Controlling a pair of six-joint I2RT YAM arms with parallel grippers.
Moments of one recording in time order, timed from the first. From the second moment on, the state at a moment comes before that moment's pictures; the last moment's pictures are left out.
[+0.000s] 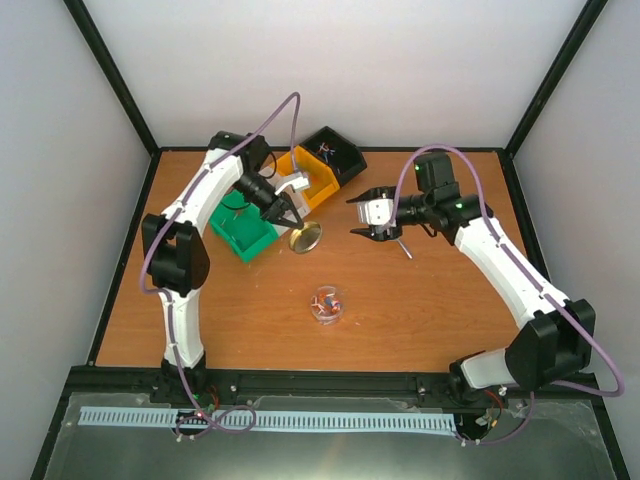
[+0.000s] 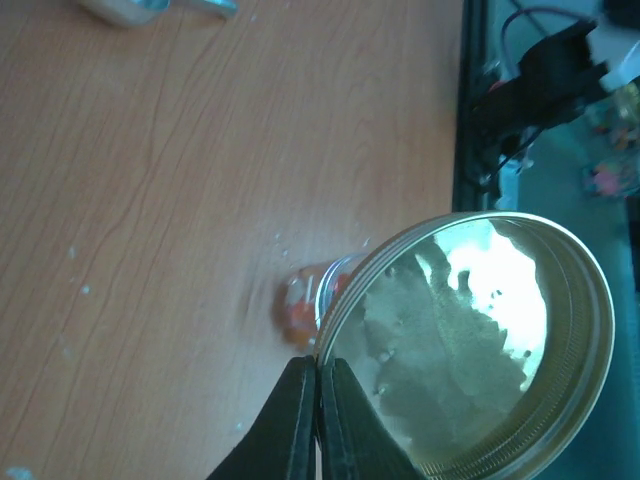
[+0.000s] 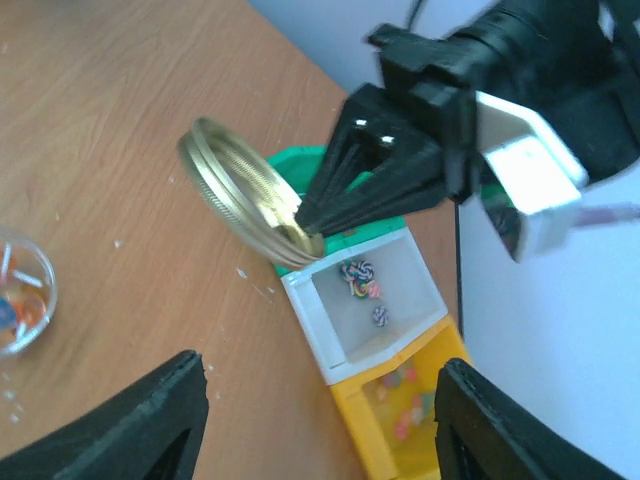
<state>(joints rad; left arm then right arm) -0.31 2.05 1.98 -1.57 0.84 0.87 0.37 1.39 1.27 -0.57 -0.87 -1.30</state>
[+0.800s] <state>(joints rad) -0.33 2.17 2.09 -1.62 1.00 0.73 0.51 1.47 1.24 -0.47 -0.73 -1.64</state>
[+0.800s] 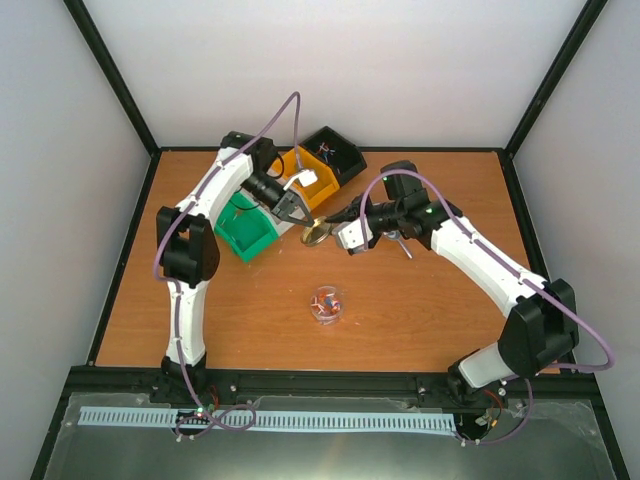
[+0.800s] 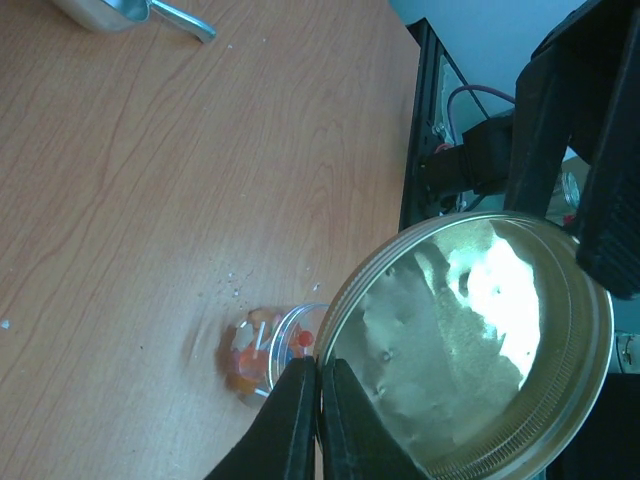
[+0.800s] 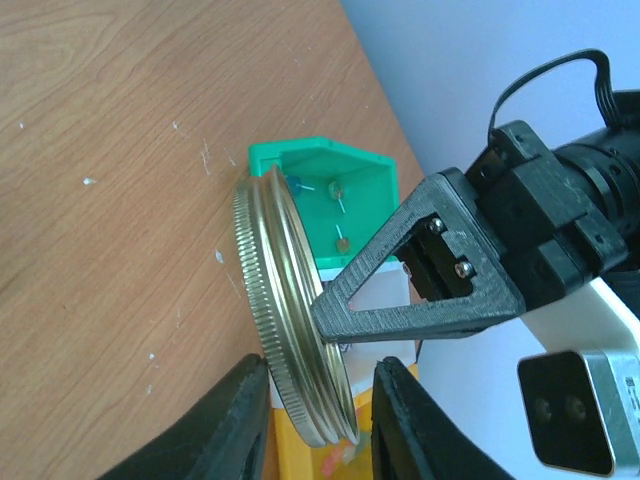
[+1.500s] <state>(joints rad) -0.31 2.16 2.06 -1.57 1.00 0.62 0.53 1.46 1.22 -0.47 -0.63 -1.63</state>
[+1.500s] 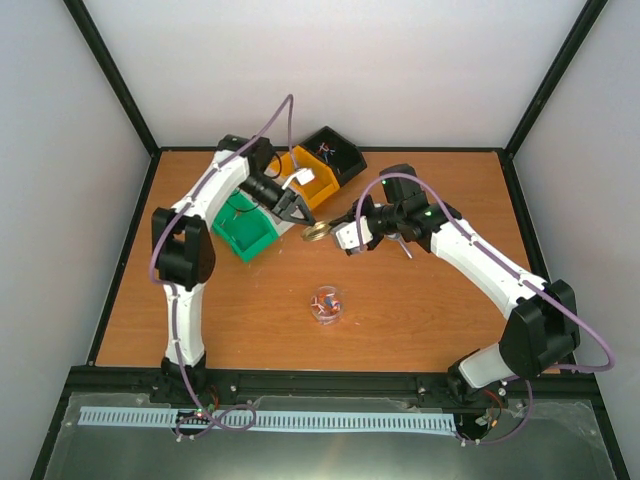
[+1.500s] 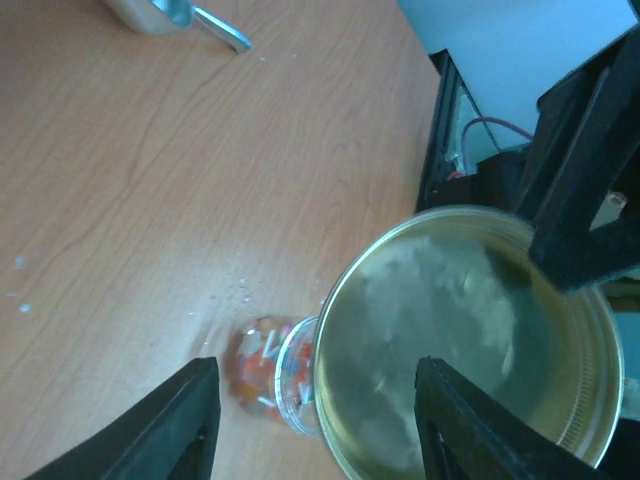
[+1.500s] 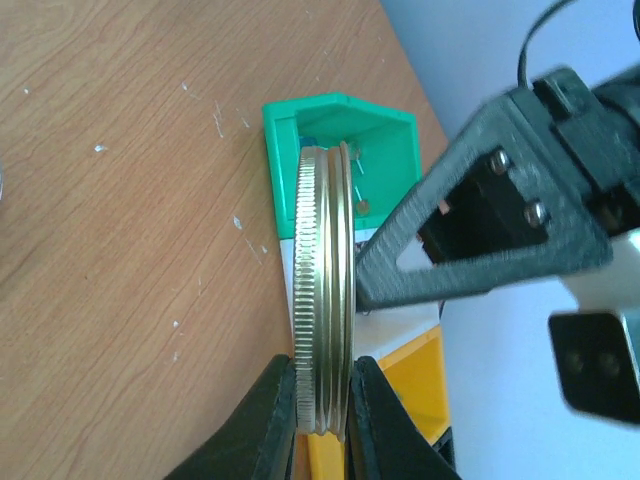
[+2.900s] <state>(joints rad) -0.48 1.57 1.32 -0.23 0.49 0.73 0.19 1.91 1.62 -0.56 -1.34 0.05</state>
